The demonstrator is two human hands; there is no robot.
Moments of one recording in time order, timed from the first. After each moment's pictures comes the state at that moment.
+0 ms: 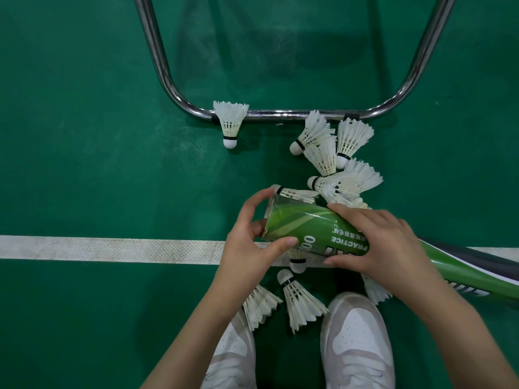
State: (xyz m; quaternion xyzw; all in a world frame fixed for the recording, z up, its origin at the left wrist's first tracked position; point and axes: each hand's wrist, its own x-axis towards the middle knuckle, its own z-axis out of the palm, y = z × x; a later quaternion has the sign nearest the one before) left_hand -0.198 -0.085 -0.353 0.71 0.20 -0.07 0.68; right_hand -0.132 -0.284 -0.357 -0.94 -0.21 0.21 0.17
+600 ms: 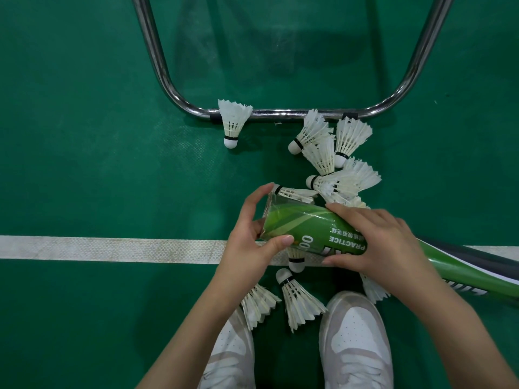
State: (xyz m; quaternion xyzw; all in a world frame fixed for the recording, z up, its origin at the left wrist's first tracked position) left_hand -0.196 -0.083 -0.356 0.69 0.18 -0.09 0.70; right_hand -0.133 -0.284 -0.357 -0.94 -0.21 0.21 0.17
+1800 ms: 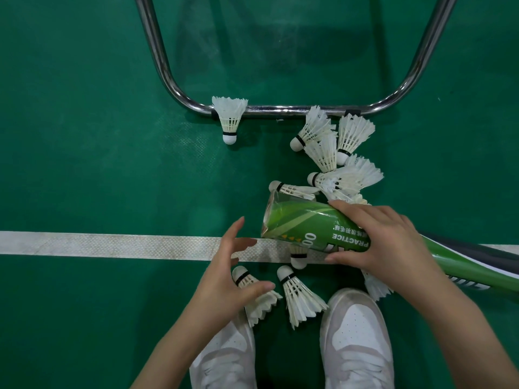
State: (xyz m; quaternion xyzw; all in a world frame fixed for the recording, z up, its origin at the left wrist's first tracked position) left_hand -0.250 -0.058 -0.375 0.81 0.18 -0.16 0.54; right_hand -0.133 -0.284 -0.357 -0.94 -0.22 0.18 0.17
